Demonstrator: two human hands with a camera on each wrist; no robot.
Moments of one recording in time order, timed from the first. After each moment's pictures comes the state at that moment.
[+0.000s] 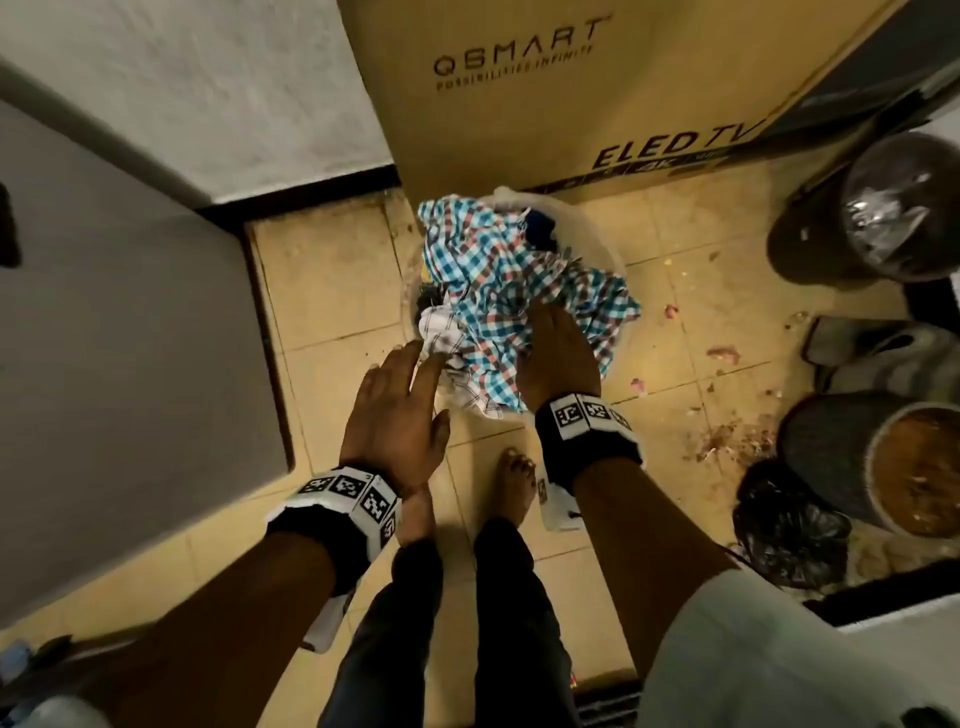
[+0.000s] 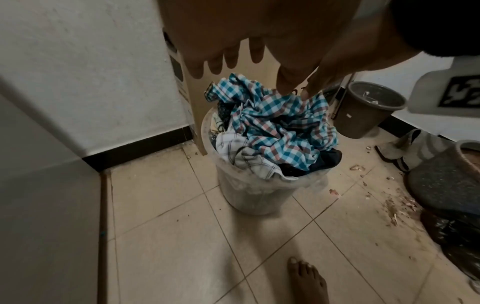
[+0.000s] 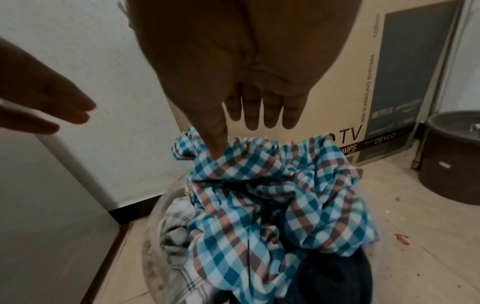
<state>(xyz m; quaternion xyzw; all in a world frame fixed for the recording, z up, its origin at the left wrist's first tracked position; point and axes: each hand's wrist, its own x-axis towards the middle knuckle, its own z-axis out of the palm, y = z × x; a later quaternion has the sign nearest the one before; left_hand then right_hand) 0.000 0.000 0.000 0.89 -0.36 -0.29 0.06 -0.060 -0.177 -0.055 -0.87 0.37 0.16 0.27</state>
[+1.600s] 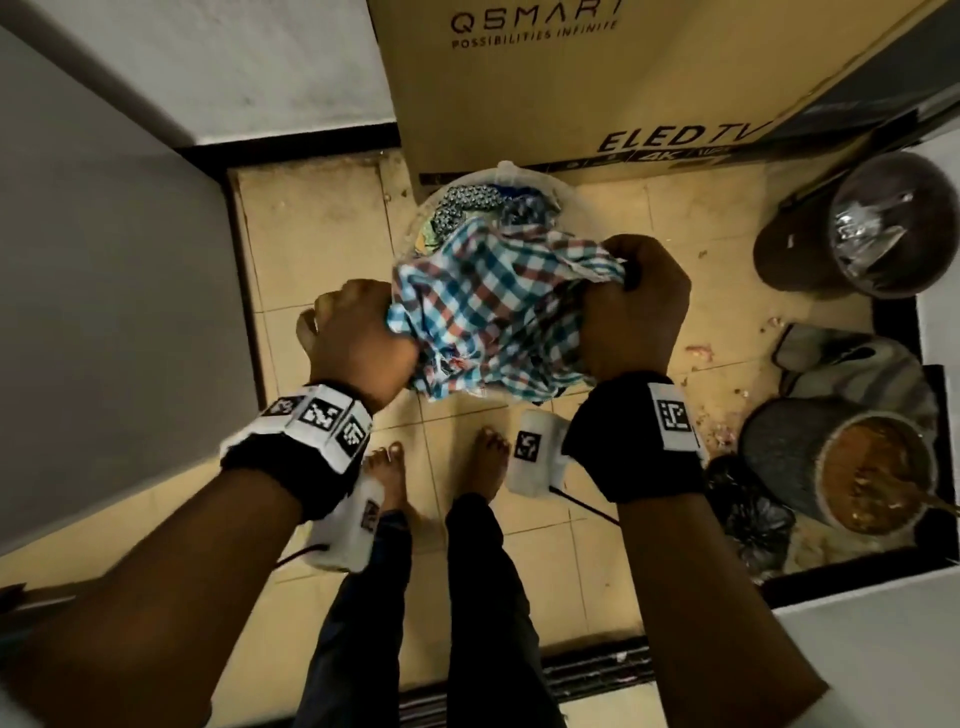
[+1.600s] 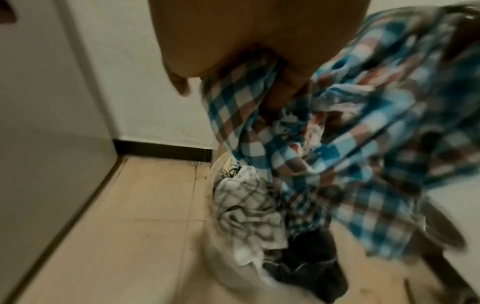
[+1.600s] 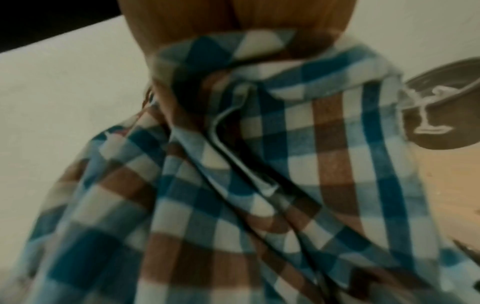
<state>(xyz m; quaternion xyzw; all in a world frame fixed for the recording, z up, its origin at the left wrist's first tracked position) 0.039 -0.027 0.037 0.92 -0.11 -0.32 0.19 -0.051 -0.206 0.049 -0.74 0.50 -0.15 0.43</state>
